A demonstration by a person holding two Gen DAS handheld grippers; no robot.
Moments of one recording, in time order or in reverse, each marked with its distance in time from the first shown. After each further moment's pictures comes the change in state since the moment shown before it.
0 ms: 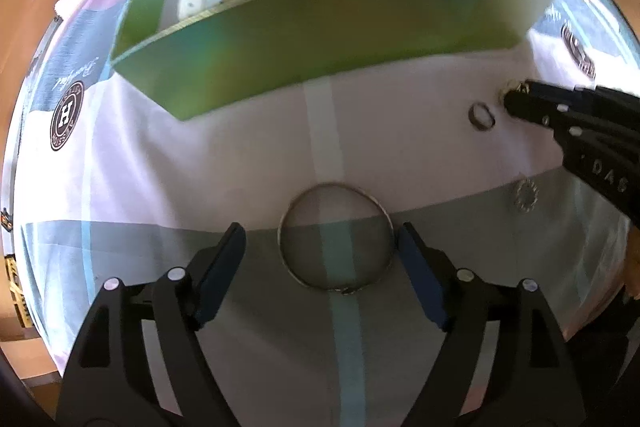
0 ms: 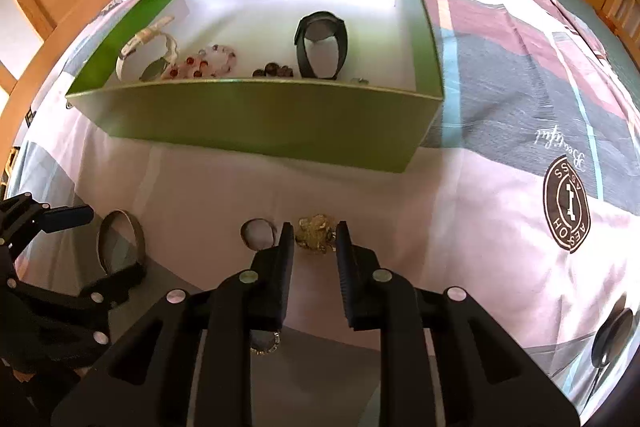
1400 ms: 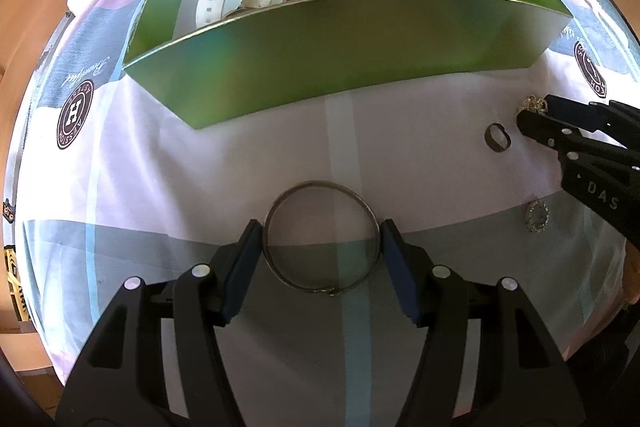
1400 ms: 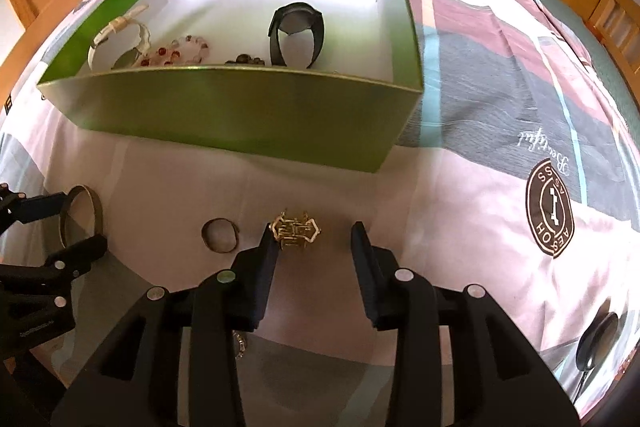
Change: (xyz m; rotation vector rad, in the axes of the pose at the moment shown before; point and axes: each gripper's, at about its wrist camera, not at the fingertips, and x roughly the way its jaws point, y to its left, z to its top) left arm -0.006 0.002 0.002 -0.051 -0.044 0.016; right arm 0.010 -0.004 0.000 -0.024 -0.008 -0.094
